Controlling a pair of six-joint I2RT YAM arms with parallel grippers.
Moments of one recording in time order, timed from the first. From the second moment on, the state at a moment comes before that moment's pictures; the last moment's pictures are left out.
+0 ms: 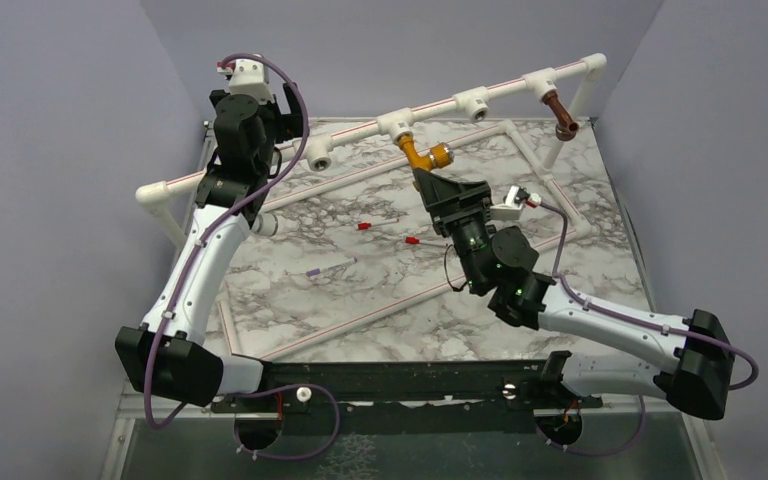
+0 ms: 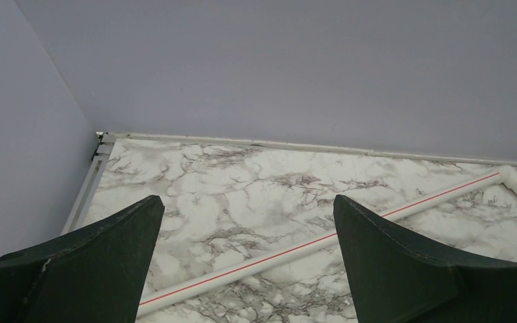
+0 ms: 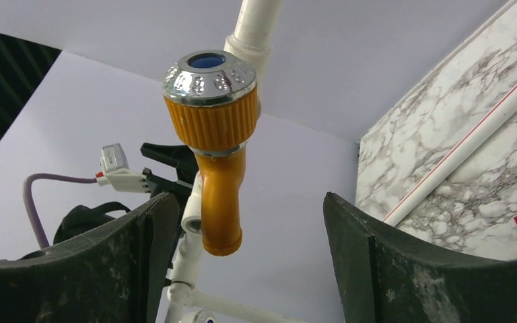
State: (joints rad) left arm -0.22 1.33 1.39 -0.14 -0.24 -0.10; right arm 1.02 1.15 0.80 0.61 0.74 1.12
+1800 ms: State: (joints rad) left arm -0.22 1.33 1.39 -0.14 -0.23 -0.11; right arm 1.02 1.12 0.96 0.25 0.37 -1.60
